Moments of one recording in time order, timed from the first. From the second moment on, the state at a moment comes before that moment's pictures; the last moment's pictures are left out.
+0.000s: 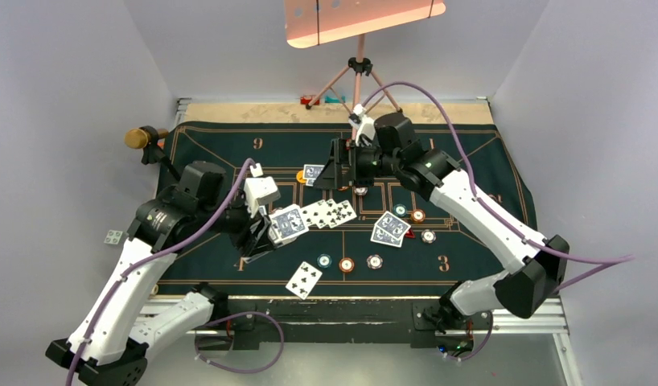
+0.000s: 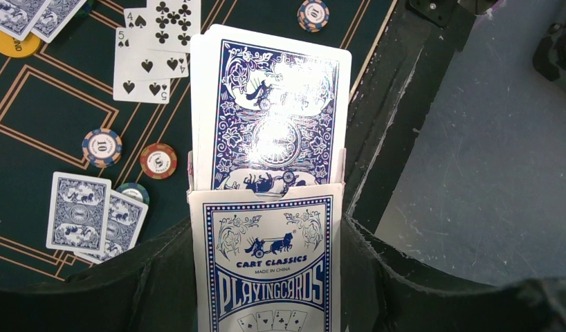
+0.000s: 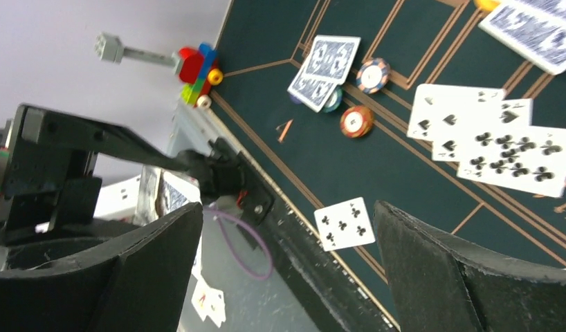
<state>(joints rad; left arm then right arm) -0.46 0.88 1.19 -1.17 0.59 0.30 0.67 1.38 1.40 -0.58 -0.40 0.61</state>
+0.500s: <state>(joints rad) -0.46 0.91 1.18 -1.11 0.56 0.30 0.79 1.44 1.36 -0.44 -0.54 0.67</state>
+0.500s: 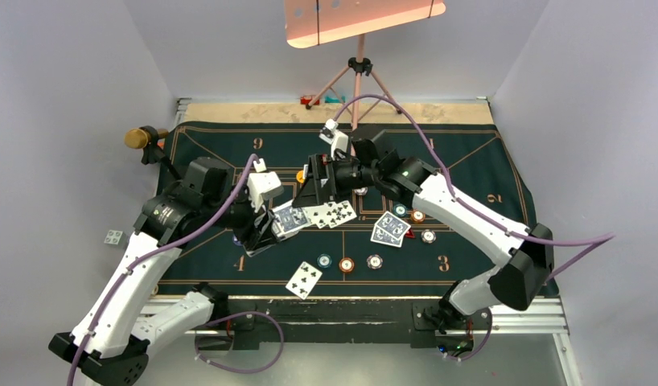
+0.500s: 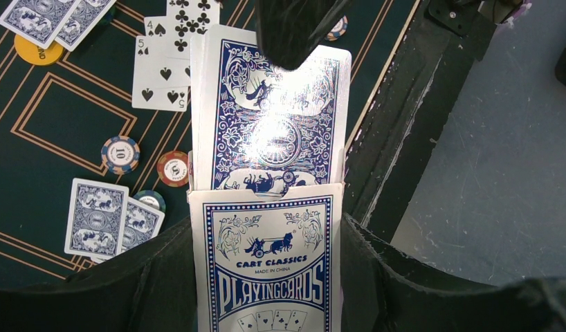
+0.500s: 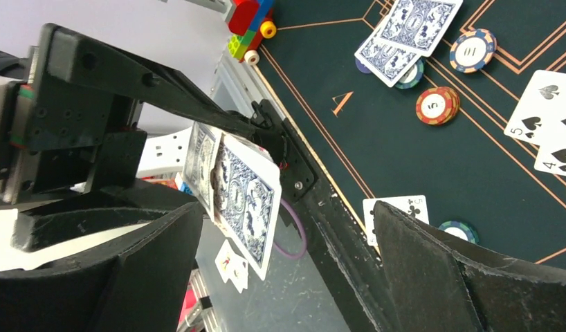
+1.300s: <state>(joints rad) -0.46 0.90 1.18 -1.08 0.55 0.27 0.85 1.50 1.27 -0.33 -0.59 0.74</state>
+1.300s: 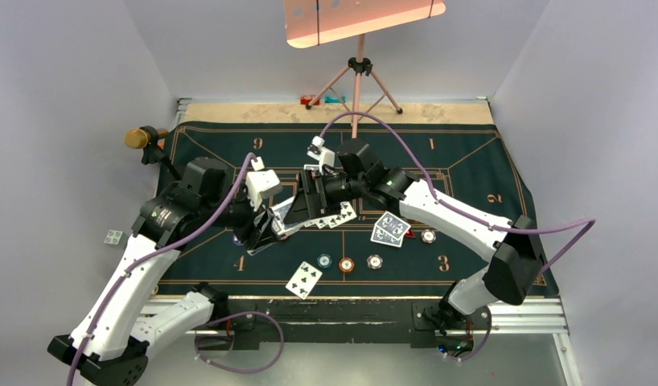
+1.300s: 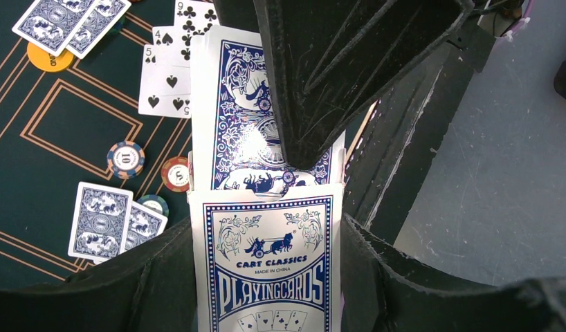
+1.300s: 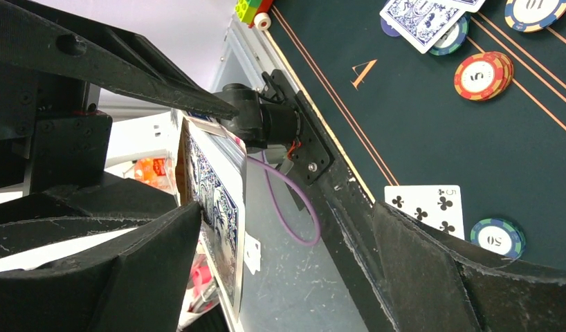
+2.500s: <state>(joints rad) -0.46 0.87 1.18 -1.08 0.54 0.27 0.78 1.43 1.34 -0.44 -0.52 0.68</state>
